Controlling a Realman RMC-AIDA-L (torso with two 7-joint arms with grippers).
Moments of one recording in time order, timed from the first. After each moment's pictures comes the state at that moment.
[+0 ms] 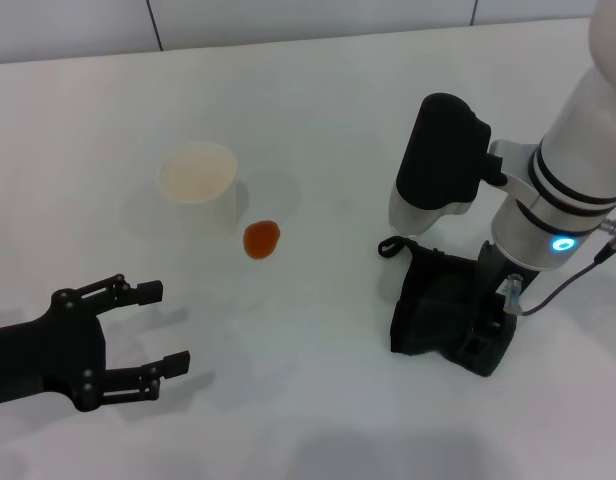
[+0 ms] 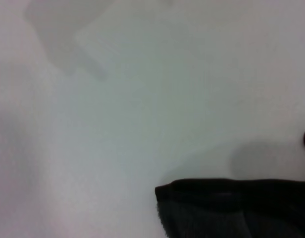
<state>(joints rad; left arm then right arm) -0.65 -2.08 2.85 -0.57 -0.20 1.88 -0.83 0.63 2.03 -1.75 -1.34 -2.58 -1.59 2.55</state>
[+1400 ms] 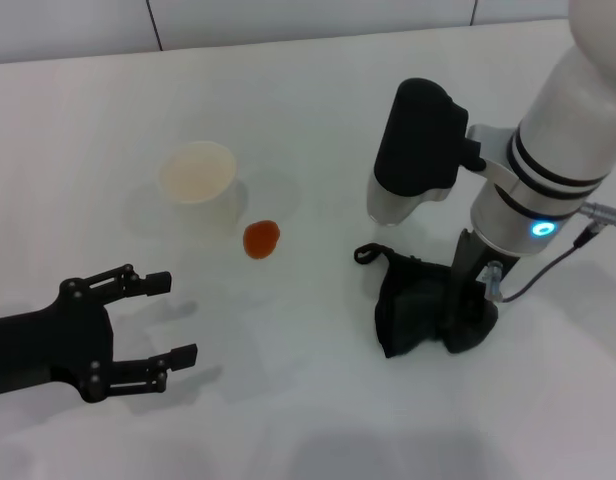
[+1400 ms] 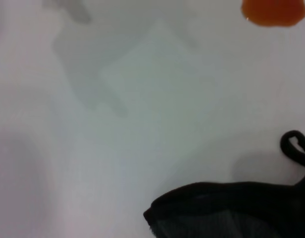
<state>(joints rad) -0.68 -2.08 2.85 -0.57 -0.19 1.88 -0.81 0.69 2.03 -1.75 -1.32 -2.55 -1.59 2.55</state>
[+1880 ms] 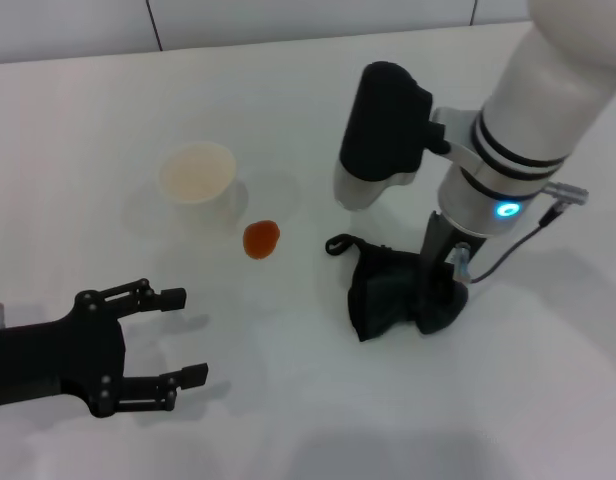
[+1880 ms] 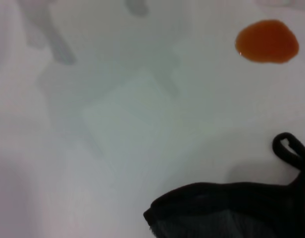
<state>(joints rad) -0.69 -2.08 2.85 -0.55 -0.14 1.89 -0.80 0.78 2.03 -1.77 -1.24 -2.52 -1.54 2.54</state>
